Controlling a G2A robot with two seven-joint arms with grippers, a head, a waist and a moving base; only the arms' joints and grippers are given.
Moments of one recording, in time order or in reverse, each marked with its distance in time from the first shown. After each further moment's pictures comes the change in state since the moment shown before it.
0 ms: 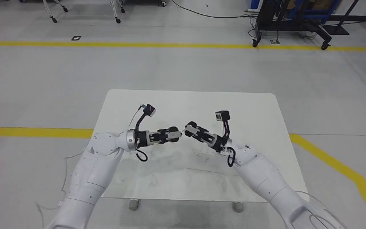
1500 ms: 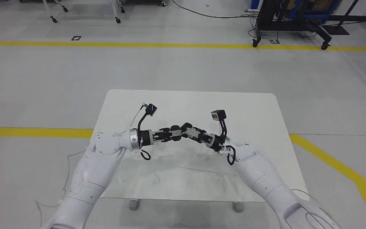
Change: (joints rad) left arm -0.017 0.024 0.056 -0.007 0.044 0.029 0.092; right arm 0.008 -0.056 0.070 0.049 0.060 0.000 0.192
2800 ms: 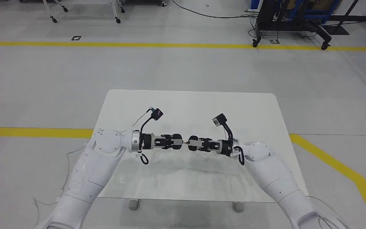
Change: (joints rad) left arm -0.022 0.027 0.040 -0.038 0.061 0.048 -0.110; right arm -0.079 0.098 0.120 -0.166 -0.044 0.284 0.284
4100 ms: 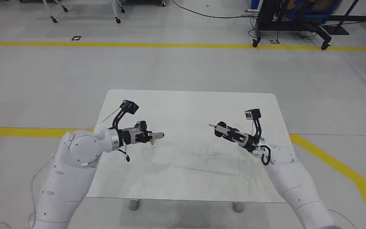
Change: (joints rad) left arm 0.220 0.108 -0.278 -0.424 0.591 0.178 0.207; right arm -0.138 0.085 0.245 -0.105 -0.010 -0.099 -0.133
